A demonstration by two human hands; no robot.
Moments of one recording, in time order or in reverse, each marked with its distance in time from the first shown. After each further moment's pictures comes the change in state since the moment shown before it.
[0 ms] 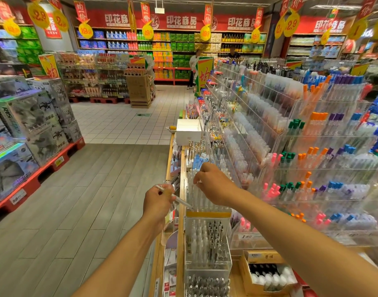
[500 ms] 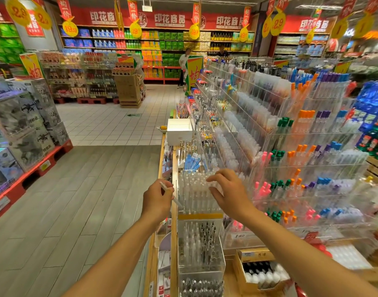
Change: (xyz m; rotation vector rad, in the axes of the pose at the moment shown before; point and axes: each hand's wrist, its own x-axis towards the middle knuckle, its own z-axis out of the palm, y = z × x) left_hand 0.011 -0.001 0.013 0.465 -0.103 0.264; right_hand -0.055 0.033 0.005 0.180 0.368 0.075
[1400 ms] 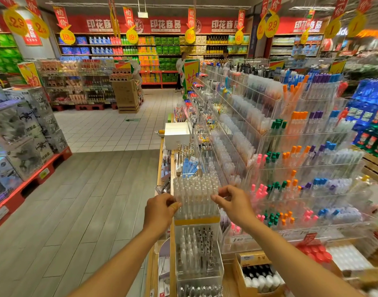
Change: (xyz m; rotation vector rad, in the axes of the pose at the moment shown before) left_hand 0.004 -0.016 0.021 0.326 -0.070 0.147; right_hand -0.019 0.028 0.010 0.538 -0.050 0.636
